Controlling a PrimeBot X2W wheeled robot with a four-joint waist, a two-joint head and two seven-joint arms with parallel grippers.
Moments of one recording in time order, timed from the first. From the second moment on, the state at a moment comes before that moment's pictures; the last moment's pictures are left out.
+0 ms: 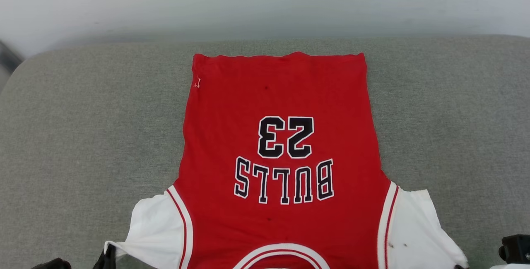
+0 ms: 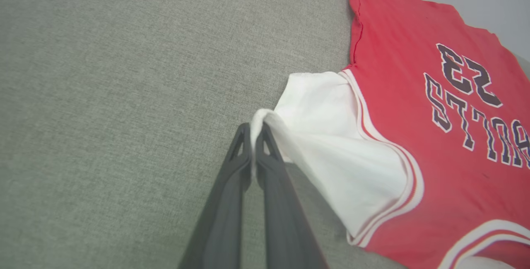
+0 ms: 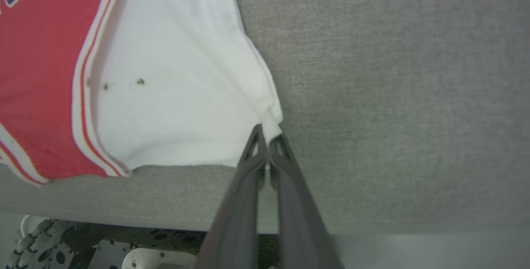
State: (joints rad) left arm 0.27 0.52 -0.23 -0.09 -0.88 0.31 -0.09; right arm 0.26 -0.17 -0.17 -0.12 0.34 0.13 0.65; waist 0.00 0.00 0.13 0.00
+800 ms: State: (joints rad) left arm -0.03 0.38 -0.39 -0.07 -0.77 0.19 -0.19; right arm -0.70 -0.31 -0.27 0.35 0.33 0.13 0.71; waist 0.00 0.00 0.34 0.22
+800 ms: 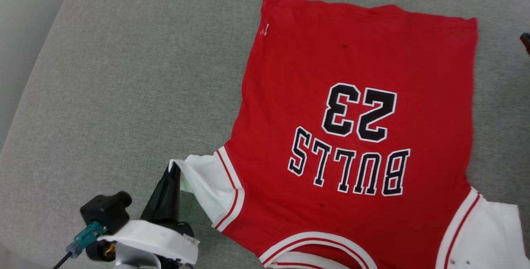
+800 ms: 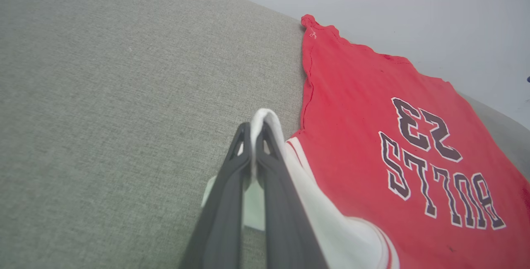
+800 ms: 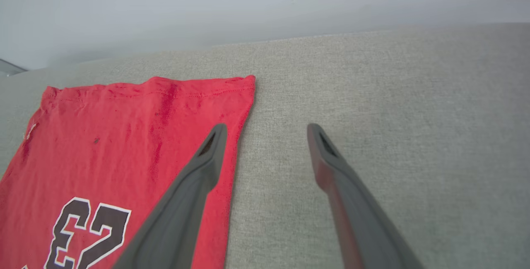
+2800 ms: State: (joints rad) left arm 0.05 0.39 -0.27 0.00 -0.76 0.19 -0.22; right arm -0.08 -0.48 -0.23 0.04 0.38 0.13 1.03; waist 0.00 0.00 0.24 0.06
